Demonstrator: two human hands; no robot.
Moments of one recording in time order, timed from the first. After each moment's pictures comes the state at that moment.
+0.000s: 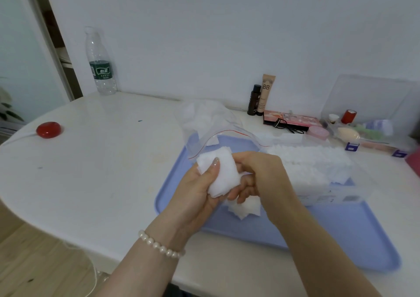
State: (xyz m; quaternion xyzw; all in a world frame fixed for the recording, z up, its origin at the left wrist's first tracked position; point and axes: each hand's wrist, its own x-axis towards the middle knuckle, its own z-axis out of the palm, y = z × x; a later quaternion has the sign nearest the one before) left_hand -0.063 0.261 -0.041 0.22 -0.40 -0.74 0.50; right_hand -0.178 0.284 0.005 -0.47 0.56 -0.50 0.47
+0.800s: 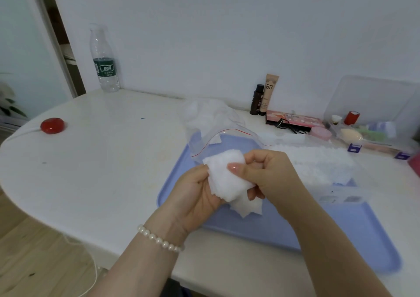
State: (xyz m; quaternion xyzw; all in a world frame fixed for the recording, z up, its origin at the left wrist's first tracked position) left_hand -0.054 0.256 -0.039 0.14 -0.36 -0.83 0.39; right_hand -0.192 0.289 0.006 -0.54 0.54 -0.50 0.42
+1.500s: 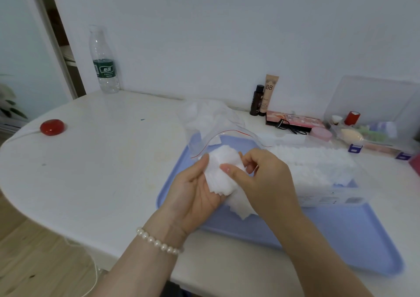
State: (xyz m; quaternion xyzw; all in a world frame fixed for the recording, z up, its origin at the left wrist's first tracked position) left_hand -0.051 0.256 -0.037 0.12 -0.26 -0.85 0.43; right_hand -0.183 0.284 -0.015 -0.63 0.63 -0.46 0.09
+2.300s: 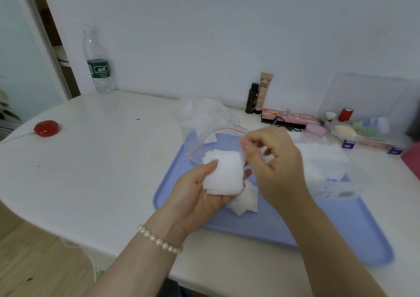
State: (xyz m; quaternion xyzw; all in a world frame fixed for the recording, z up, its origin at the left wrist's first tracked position) left_hand -0.060 0.265 -0.032 0.18 -0.25 -0.86 0.41; right_hand -0.199 0.281 -0.002 -0.67 0.49 -0.55 -0.03
